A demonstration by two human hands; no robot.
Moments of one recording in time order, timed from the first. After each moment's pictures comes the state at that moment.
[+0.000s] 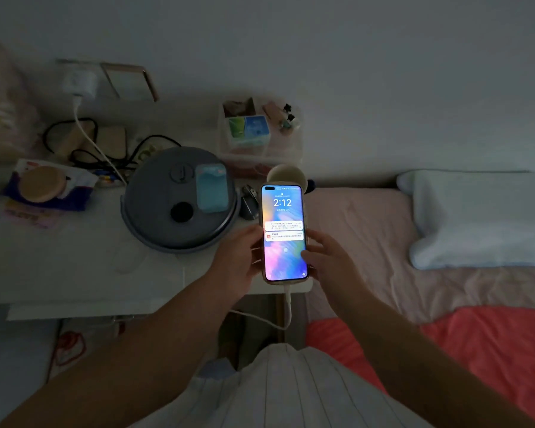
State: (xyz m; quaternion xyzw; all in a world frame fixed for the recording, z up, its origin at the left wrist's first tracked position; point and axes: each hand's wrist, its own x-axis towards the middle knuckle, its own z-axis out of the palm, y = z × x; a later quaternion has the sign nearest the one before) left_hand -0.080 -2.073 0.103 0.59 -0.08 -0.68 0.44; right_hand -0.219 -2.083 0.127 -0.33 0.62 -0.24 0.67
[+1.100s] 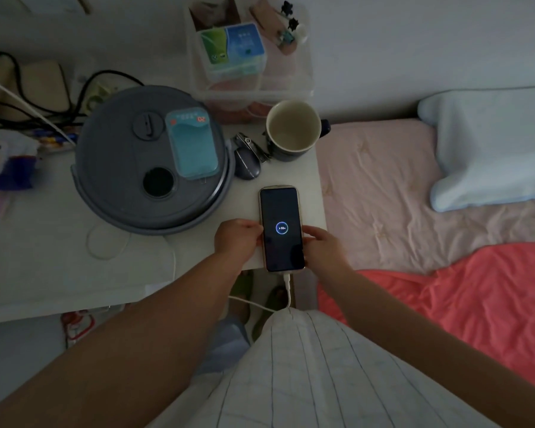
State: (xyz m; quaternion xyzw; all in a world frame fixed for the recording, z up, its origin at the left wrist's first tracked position) left_hand -0.067 -2.088 -0.022 0.78 -0.17 -0.57 0.21; right_hand -0.207 -2.085 -0.008 -0.22 0.75 -0.12 0.62
